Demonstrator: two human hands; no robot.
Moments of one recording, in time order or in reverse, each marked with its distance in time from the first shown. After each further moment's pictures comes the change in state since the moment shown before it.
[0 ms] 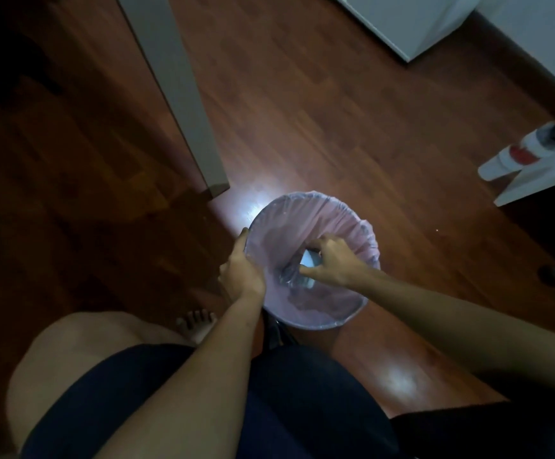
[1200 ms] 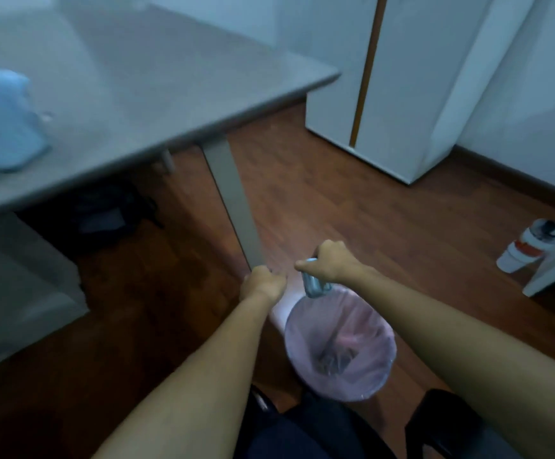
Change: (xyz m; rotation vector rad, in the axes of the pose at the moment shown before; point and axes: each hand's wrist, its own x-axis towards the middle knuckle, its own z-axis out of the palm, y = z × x) left_hand -0.061 0.126 -0.141 0.099 -0.039 0.121; right_hand -0.023 -0.155 -0.151 0.000 0.164 0.116
